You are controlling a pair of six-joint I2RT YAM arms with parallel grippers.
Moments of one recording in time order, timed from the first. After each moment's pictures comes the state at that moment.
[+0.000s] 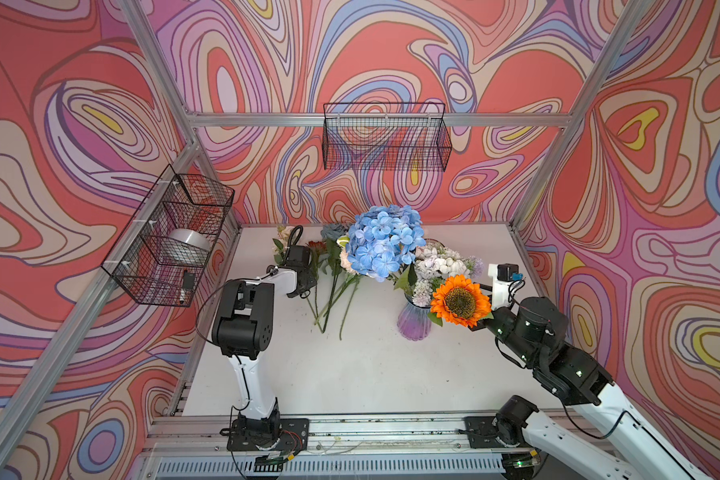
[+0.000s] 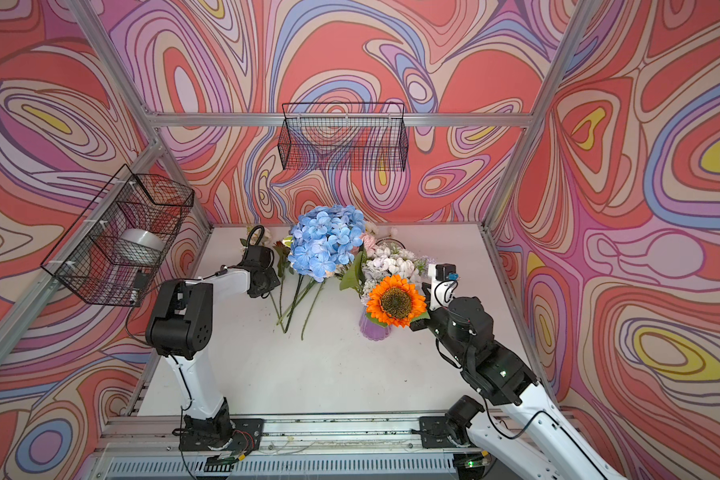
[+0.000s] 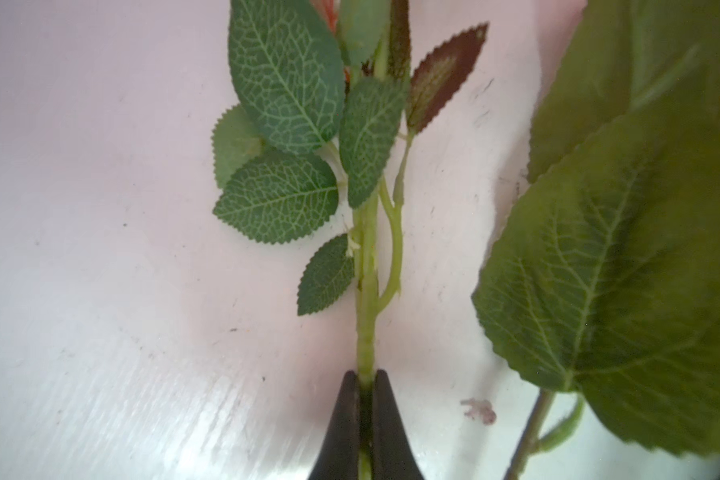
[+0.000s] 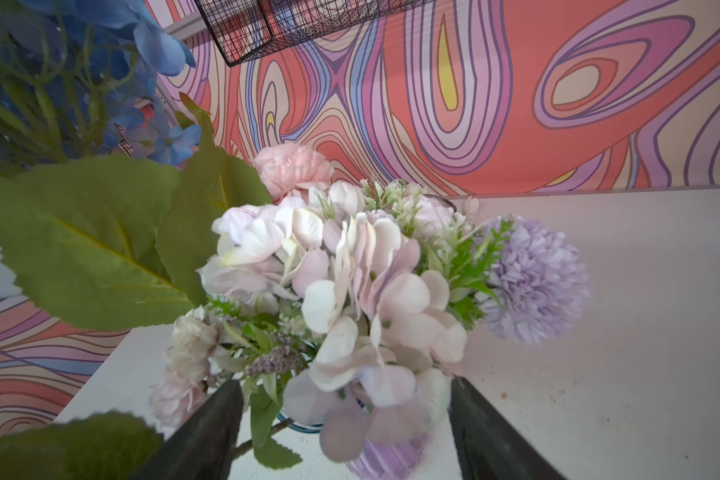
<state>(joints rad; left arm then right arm) -0.12 1.94 1.17 -0.27 -0.18 -0.60 0.61 0.64 0.84 -0.43 0.17 0.35</state>
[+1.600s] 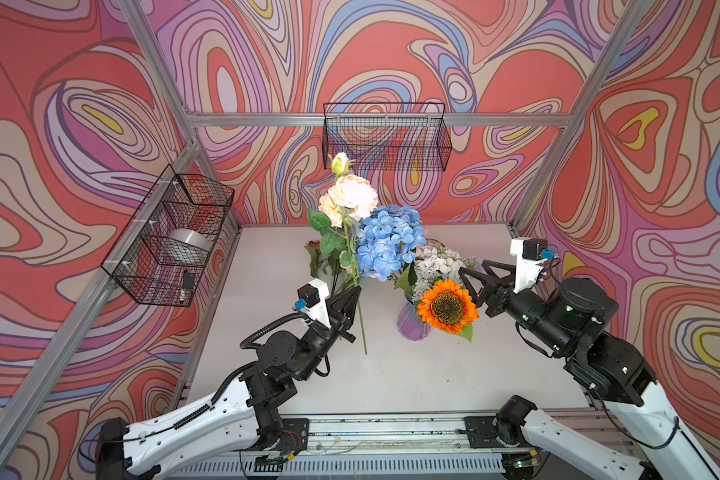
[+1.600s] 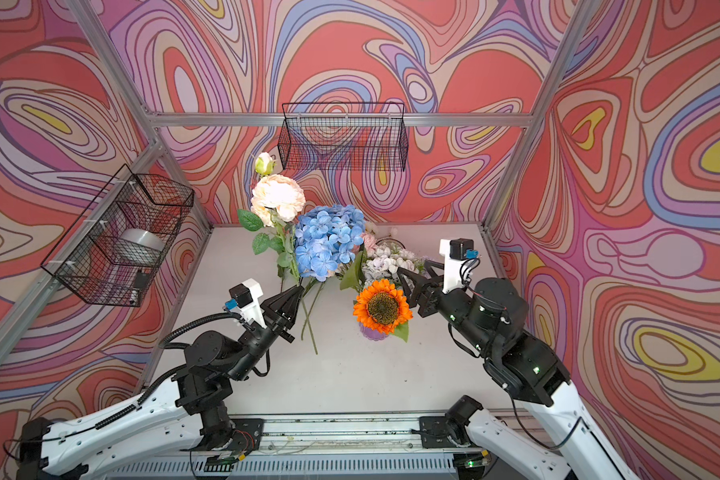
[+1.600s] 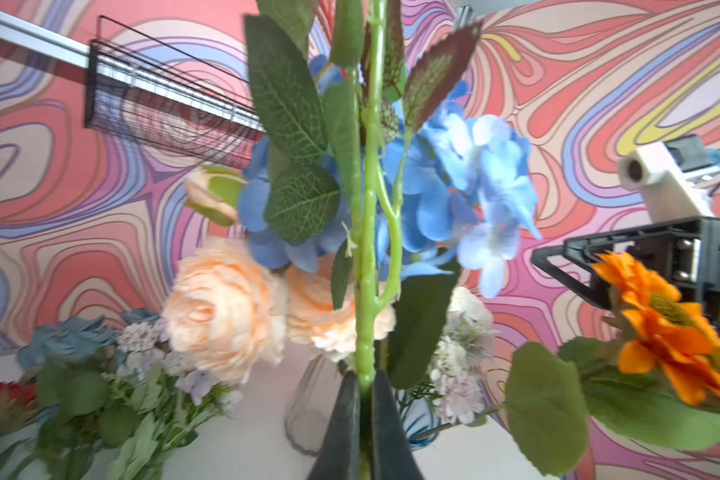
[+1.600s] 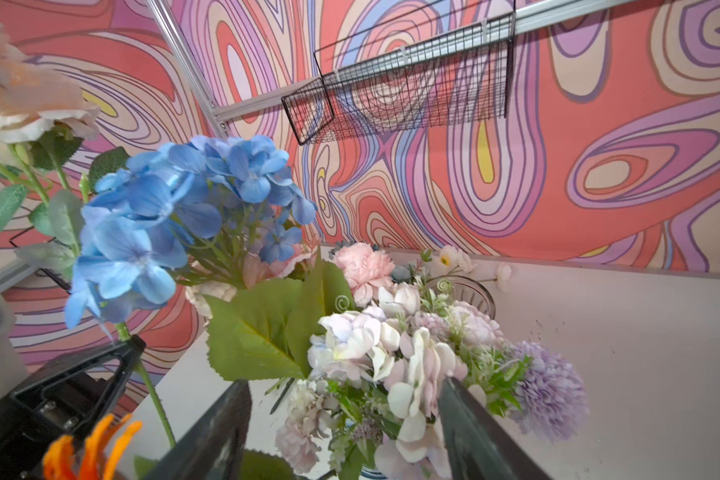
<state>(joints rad) -1.06 0.75 0.55 0.49 -0.38 -0.21 0.61 0.74 1.20 -0.57 0.07 0.31</state>
